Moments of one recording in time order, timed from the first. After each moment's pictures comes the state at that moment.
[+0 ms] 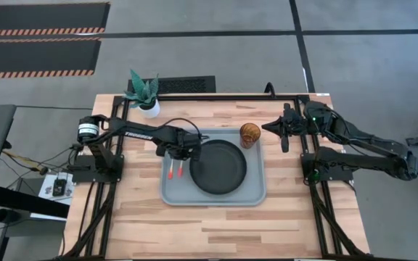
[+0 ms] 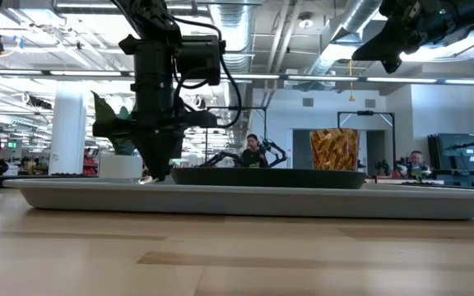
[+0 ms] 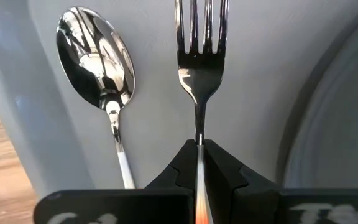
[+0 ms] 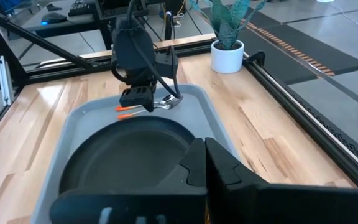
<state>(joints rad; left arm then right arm) 0.13 1.77 1.11 -0.77 -0.05 -1.24 -0.45 0.63 0.61 -0.29 -0.26 0.00</state>
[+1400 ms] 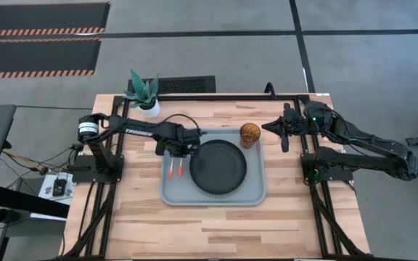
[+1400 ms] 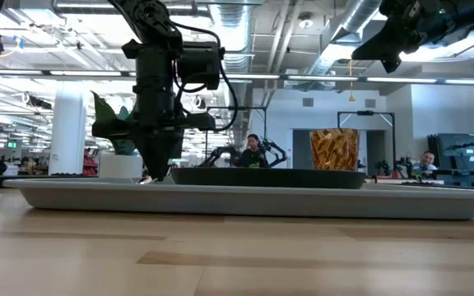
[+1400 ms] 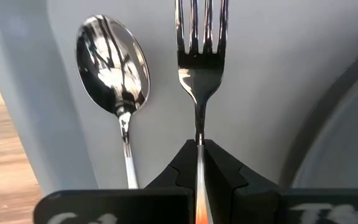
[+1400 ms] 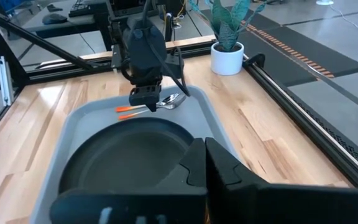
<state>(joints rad) 0.18 1.77 1.11 -0.78 0.00 -1.28 -0.45 0.63 0.61 -0.29 -0.26 0.00</state>
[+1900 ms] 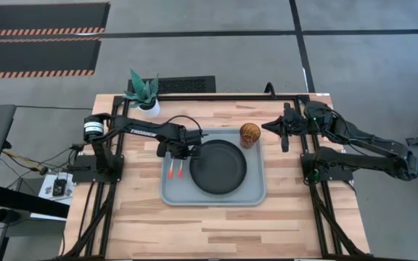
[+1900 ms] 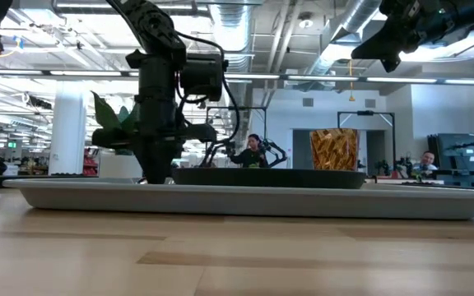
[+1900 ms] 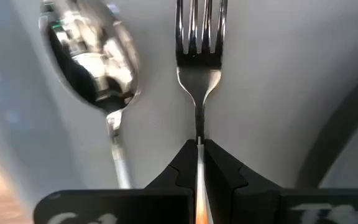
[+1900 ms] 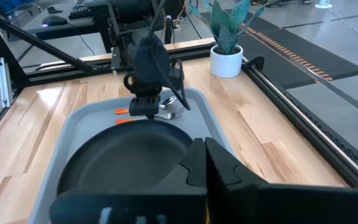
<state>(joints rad) 0.18 1.82 1.11 -0.76 0.05 -1.26 -0.45 0.63 0.61 -0.28 -0.26 -0.01</state>
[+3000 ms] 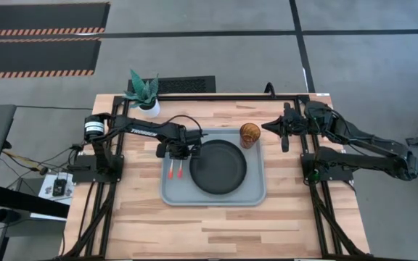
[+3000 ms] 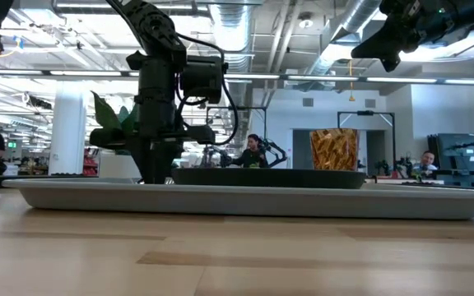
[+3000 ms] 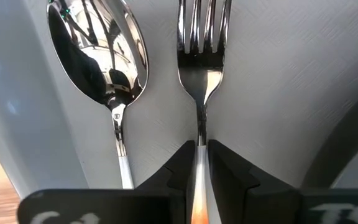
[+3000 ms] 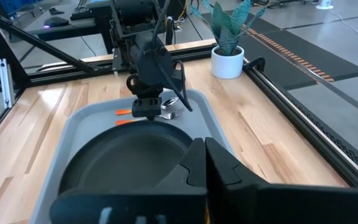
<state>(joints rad) 0.19 1.83 1.11 -0.77 0.07 -1.29 -0.45 0.63 0.61 -0.28 -0.26 -0.01</state>
